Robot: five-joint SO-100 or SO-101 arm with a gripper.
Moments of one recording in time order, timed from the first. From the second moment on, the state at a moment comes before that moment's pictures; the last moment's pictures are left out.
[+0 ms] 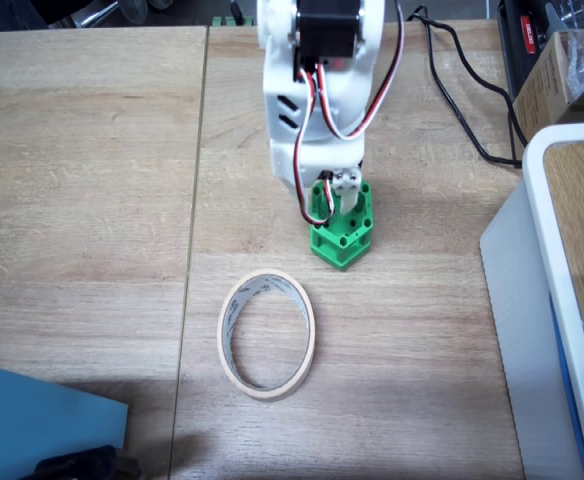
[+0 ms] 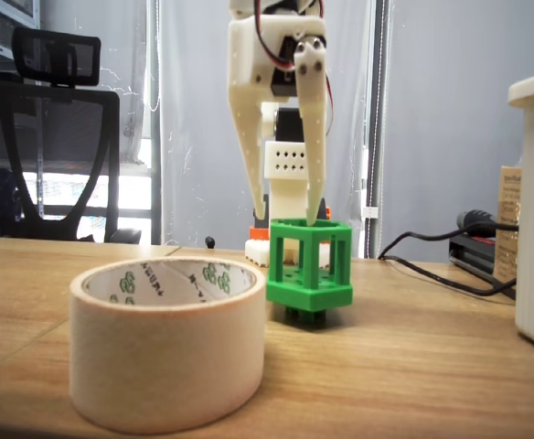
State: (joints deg) arm -6.7 116.4 122.7 79.5 -99.0
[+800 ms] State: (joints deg) arm -6.2 105.0 122.7 78.8 -99.0
